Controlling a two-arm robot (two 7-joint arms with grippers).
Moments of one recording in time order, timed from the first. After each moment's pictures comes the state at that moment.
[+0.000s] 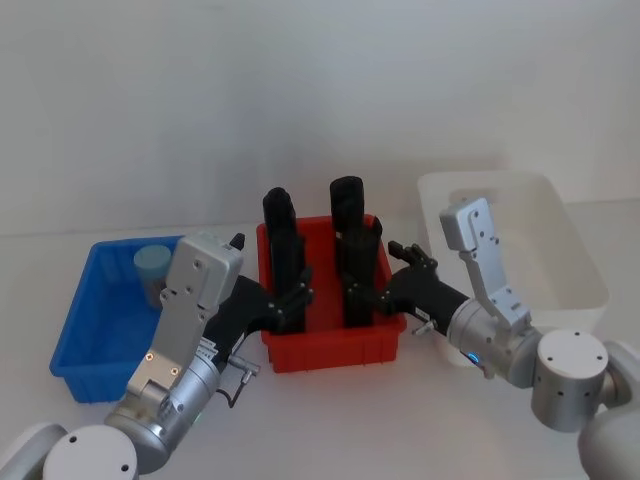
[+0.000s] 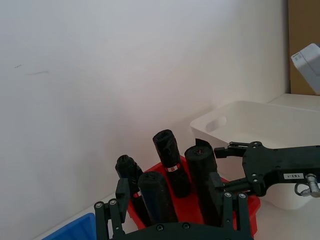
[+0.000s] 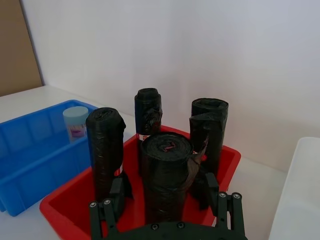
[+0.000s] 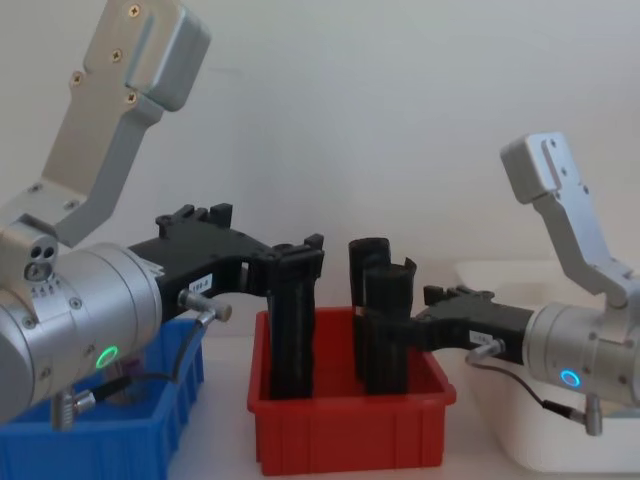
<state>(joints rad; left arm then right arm) -0.24 0.38 0.45 -1.63 -0.20 0.01 -0.01 0.58 0.08 -0.31 -0.89 0.12 -0.13 0.46</state>
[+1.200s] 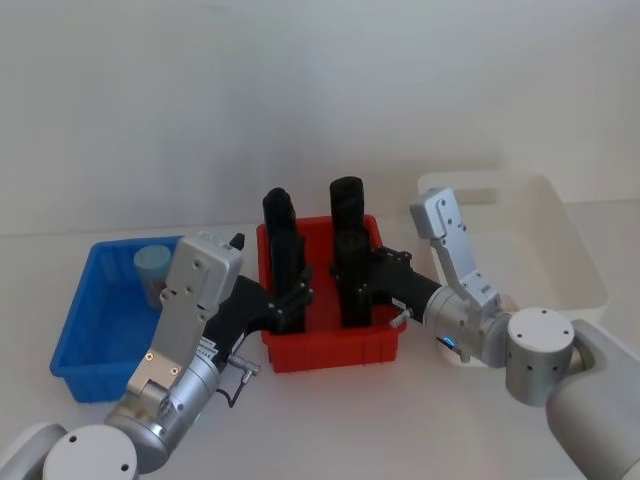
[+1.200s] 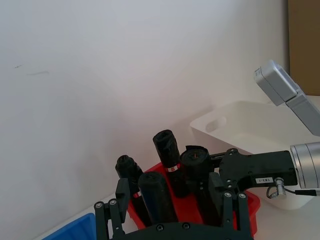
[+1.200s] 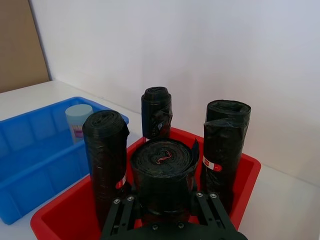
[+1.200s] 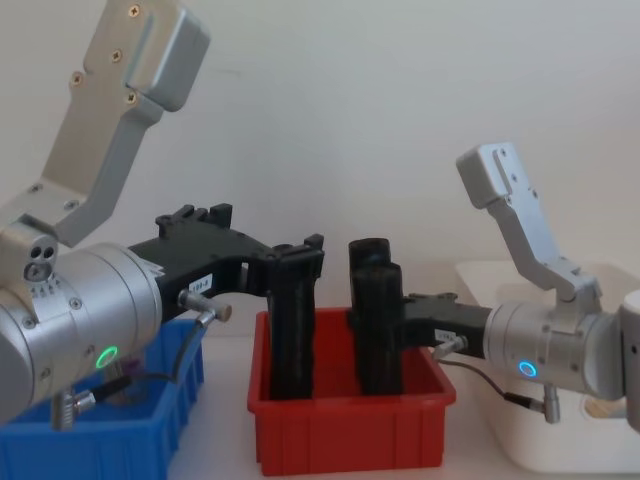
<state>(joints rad) -0.24 0.38 0.45 -1.63 -0.20 0.01 -0.01 0.75 0.01 -0.33 -0.59 0.11 -0.22 0.51</state>
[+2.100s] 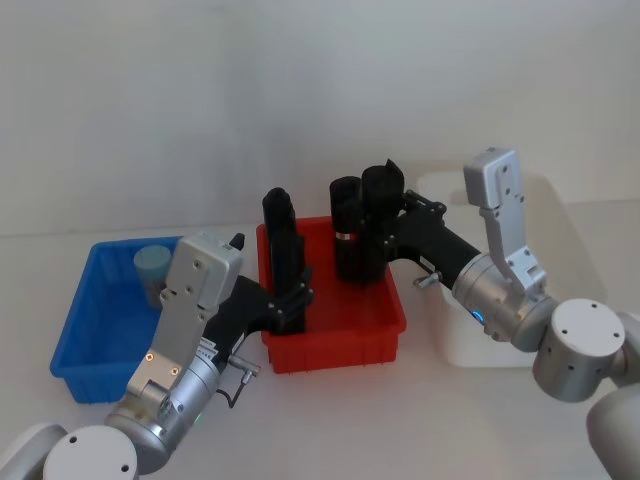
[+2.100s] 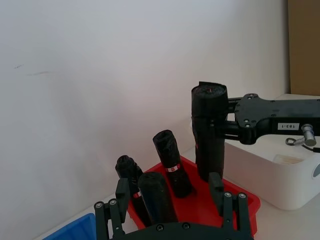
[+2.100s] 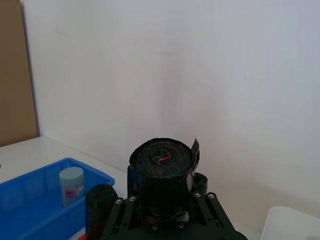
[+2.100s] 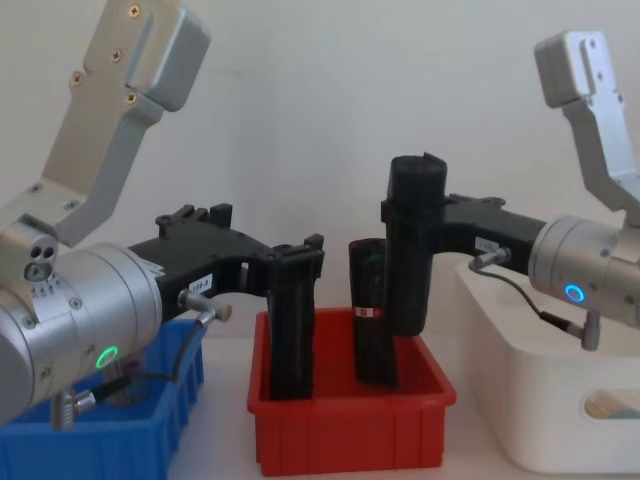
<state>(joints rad) -0.24 0.38 0.45 -1.63 -0.20 0.01 -0.01 0.57 0.09 -0.30 -1.02 0.17 -0.20 0.43</state>
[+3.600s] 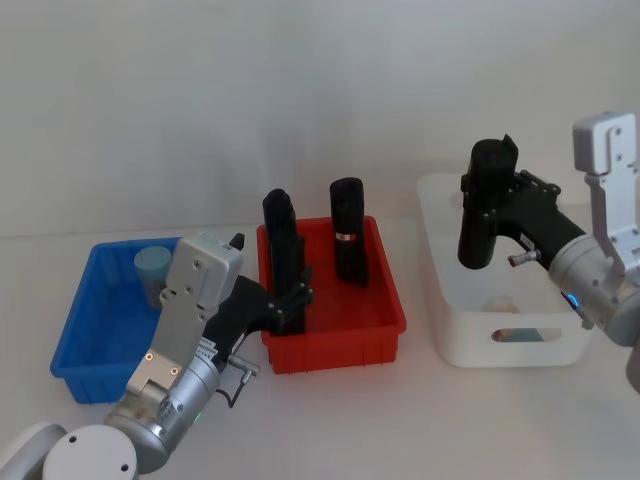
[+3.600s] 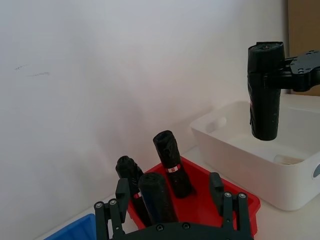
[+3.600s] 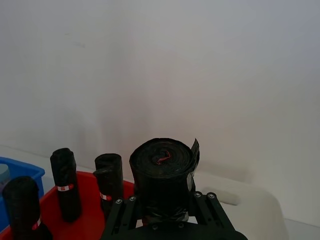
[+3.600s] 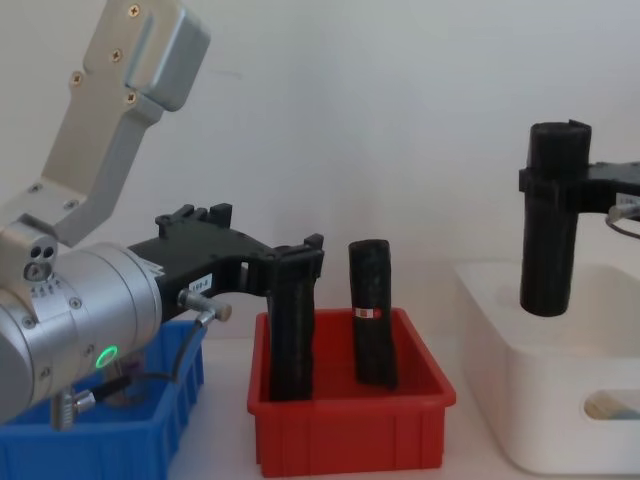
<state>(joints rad) -0.24 0.38 0.45 -1.63 -0.20 0.01 -0.01 0.41 0.22 -0.20 -1.39 0.19 0.10 0.21</state>
